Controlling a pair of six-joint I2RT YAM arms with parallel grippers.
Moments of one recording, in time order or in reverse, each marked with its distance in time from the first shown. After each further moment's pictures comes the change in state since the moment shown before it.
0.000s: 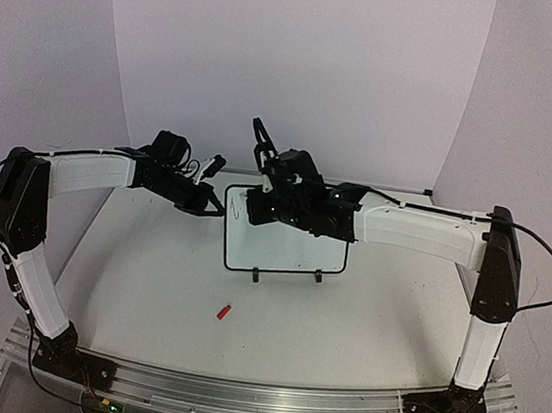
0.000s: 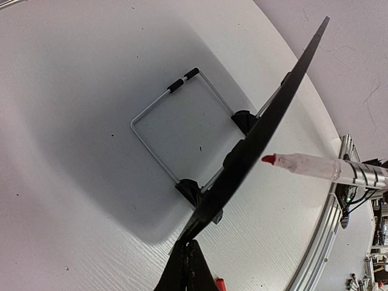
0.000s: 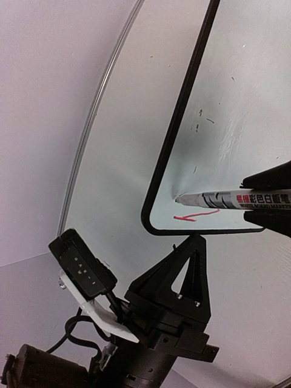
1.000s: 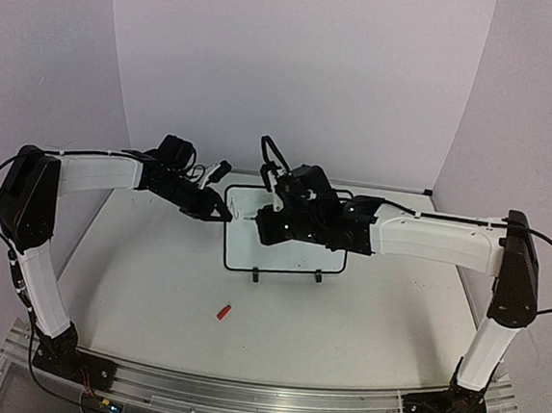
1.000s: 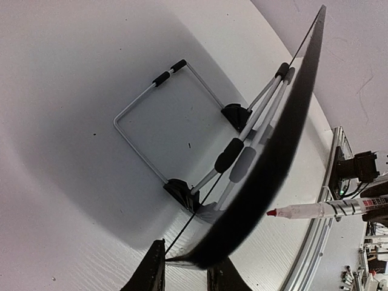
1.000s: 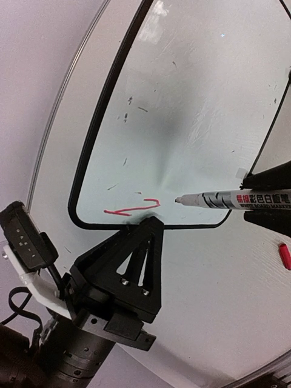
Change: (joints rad) left arm -0.010 0.052 0.016 0.003 0.049 0.008; right arm -0.001 -0.102 -0.174 -0.006 -0.114 0.018
